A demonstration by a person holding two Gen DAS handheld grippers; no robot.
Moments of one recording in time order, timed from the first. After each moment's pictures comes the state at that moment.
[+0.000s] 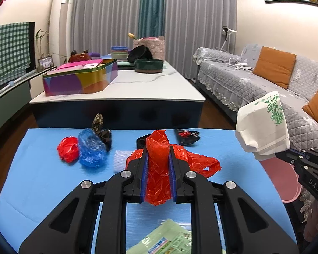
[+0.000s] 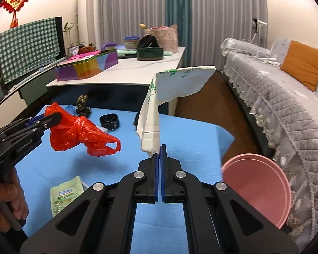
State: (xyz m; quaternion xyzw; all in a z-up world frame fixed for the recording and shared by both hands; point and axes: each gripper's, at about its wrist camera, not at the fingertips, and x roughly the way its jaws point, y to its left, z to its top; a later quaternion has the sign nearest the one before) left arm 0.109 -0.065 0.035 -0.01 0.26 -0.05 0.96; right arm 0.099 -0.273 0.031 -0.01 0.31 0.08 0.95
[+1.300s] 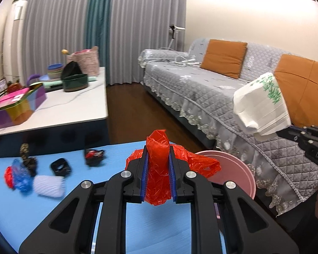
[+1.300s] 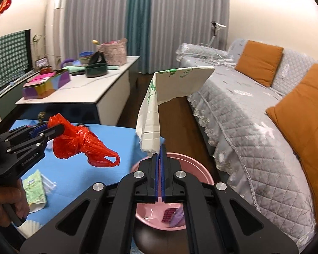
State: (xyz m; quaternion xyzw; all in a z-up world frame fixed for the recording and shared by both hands) left arm 0.105 -0.237 0.064 0.02 0.24 -0.21 0.95; right arm 0.047 -0.438 0.082 -0.01 0.30 -0.05 0.95
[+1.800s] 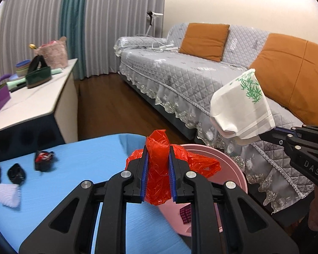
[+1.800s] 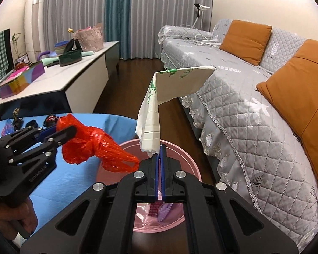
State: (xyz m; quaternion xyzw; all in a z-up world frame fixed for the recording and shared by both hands) left arm 0.142 -0.319 0.021 0.05 0.28 -0.27 0.92; right arm 0.084 -0.478 0.037 0.01 0.35 -0.09 0.93
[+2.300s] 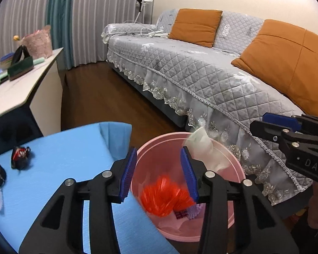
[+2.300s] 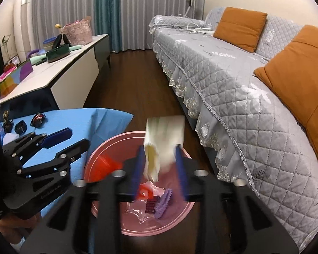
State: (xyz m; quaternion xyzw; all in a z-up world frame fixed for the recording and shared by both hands) left arm 0.159 -0.341 -0.005 0.05 0.32 -0.30 0.90; right arm 0.099 -0.494 0.022 0.02 0.37 -0.12 0.92
